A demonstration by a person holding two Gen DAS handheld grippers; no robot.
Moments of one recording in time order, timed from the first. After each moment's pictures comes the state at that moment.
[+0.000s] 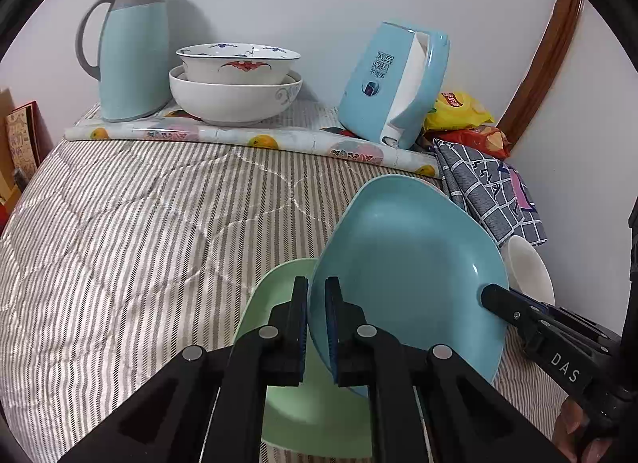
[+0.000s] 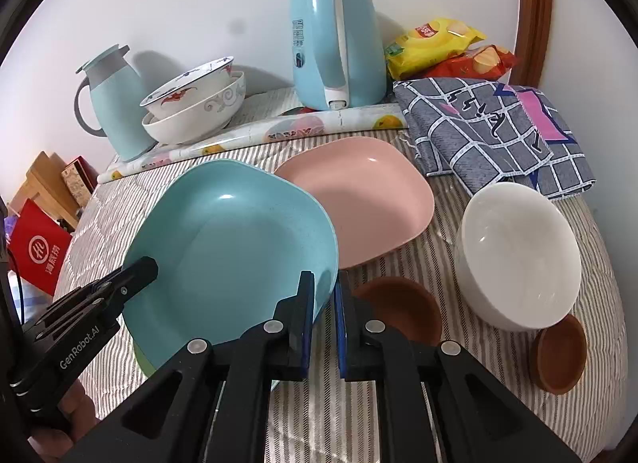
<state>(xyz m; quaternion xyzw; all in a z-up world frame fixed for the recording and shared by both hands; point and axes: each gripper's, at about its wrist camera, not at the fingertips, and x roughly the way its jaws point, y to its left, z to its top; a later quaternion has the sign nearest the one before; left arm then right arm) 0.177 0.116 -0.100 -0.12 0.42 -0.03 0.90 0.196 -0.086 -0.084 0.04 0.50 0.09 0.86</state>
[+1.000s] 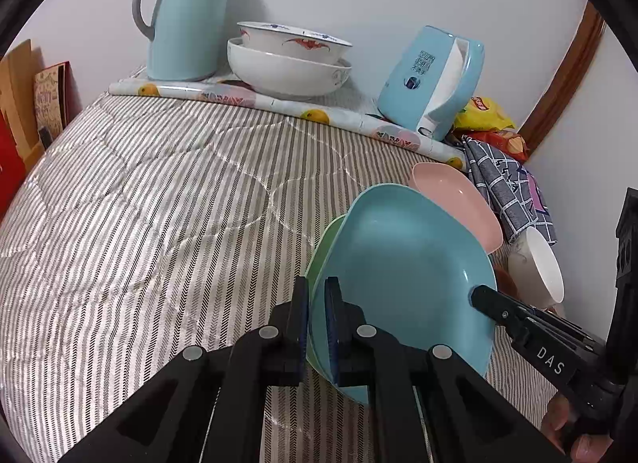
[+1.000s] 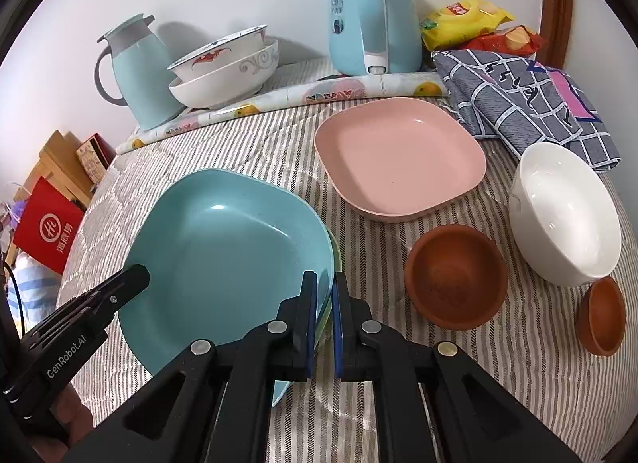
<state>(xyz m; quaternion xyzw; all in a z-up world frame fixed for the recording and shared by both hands) 0.140 0.155 -0.119 -0.16 0.43 0.01 0.89 0.176 -0.053 -0.109 0.04 0.52 0.12 0.85</state>
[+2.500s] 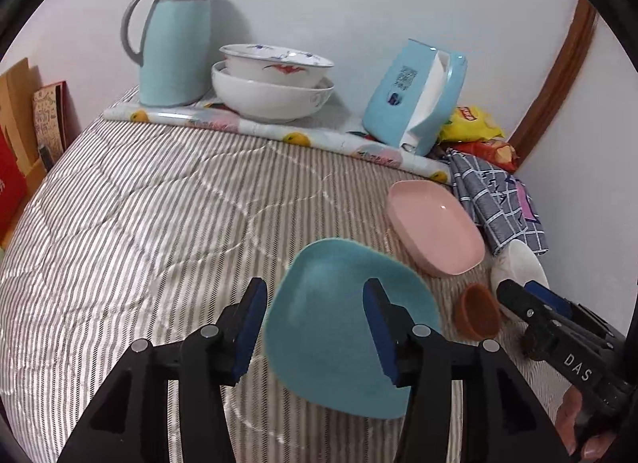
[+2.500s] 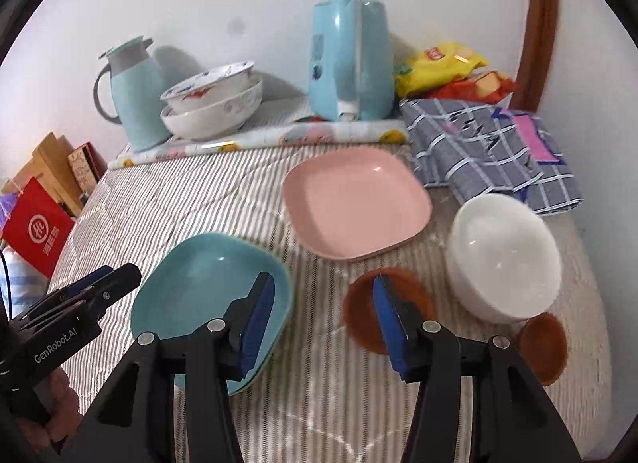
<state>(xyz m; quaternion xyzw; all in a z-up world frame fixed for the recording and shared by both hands) 0.145 0.135 -0.088 -0.14 0.42 0.00 0.90 0.171 -0.088 -0.062 0.00 0.47 0.09 0.88</state>
